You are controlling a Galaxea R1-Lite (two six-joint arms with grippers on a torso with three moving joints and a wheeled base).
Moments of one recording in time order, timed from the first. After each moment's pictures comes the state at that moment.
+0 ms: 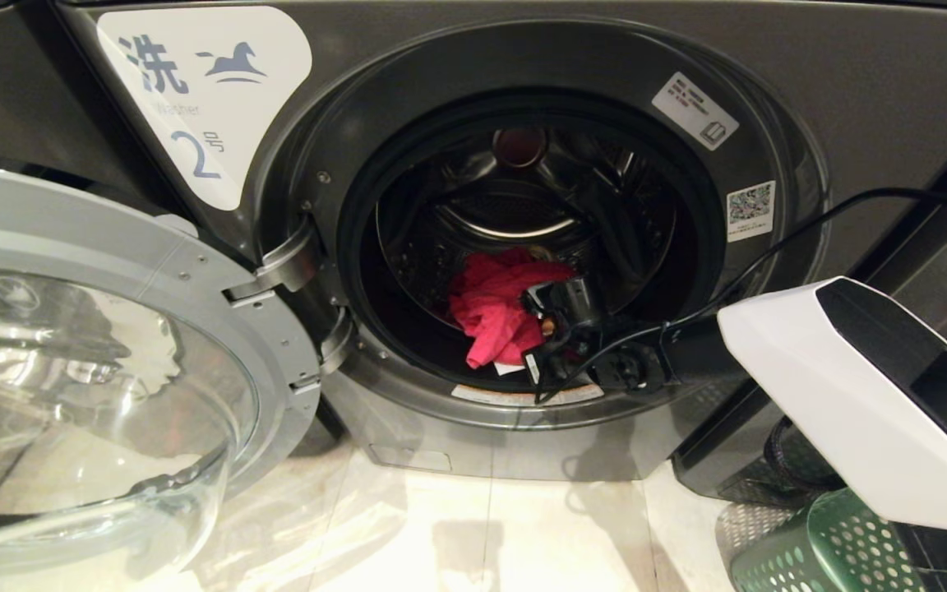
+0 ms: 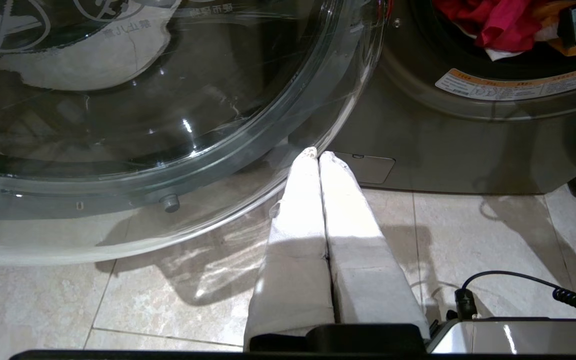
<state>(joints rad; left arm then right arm) 0.00 0.00 0.00 0.00 0.00 0.00 0.50 2.41 -1.76 -0.12 -0.24 -0.05</state>
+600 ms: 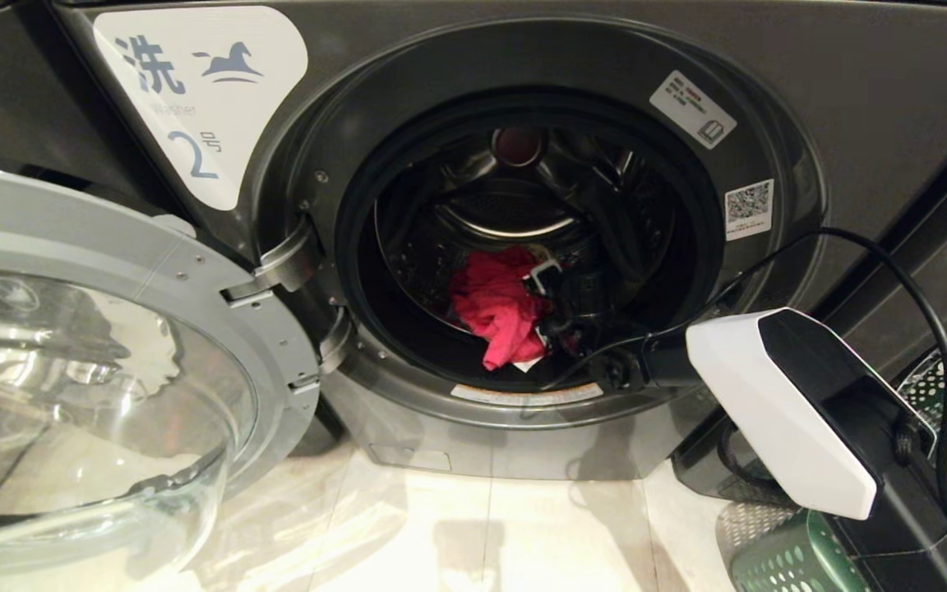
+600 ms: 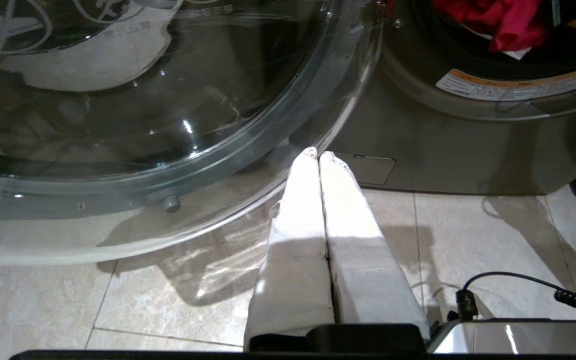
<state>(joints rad) 0.00 0.00 0.00 0.00 0.00 0.00 0.45 2.59 -1.96 -0.45 -0.39 -0.36</state>
